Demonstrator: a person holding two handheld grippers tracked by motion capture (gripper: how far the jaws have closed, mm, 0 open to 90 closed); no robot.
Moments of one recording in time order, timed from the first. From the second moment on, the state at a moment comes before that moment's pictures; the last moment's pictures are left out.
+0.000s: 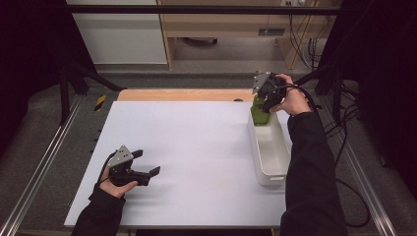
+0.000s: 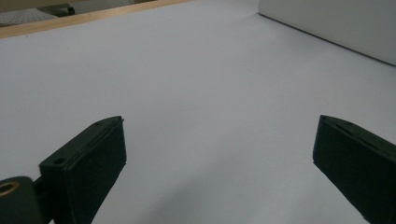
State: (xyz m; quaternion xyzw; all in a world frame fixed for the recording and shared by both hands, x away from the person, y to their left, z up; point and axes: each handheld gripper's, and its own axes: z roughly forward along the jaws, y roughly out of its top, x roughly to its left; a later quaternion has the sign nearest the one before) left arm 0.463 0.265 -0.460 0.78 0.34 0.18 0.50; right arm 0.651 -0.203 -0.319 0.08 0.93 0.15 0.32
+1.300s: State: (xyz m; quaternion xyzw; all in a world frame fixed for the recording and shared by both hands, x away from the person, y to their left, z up) left arm 0.460 0.263 -0.457 0.77 0.34 0.19 0.50; right arm 0.556 -0.211 -0.292 0.24 0.83 0.38 0.33
